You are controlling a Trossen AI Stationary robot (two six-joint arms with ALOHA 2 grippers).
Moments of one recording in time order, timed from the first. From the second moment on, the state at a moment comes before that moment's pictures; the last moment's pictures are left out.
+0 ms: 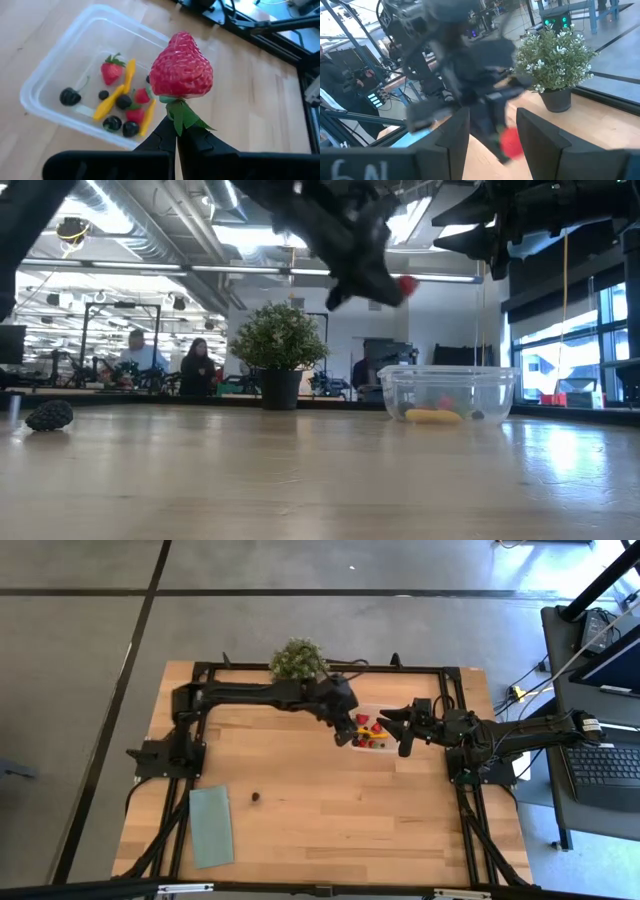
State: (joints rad) left arm 0.22 1.95 1.61 -0.40 0.23 -0.28; right arm 0.03 0.78 0.42 0.30 0.37 0.44
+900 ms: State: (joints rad) left arm 0.23 2.19 1.75 -0.45 0.28 -0.28; right arm 0.03 0.78 0.42 0.30 0.37 0.47
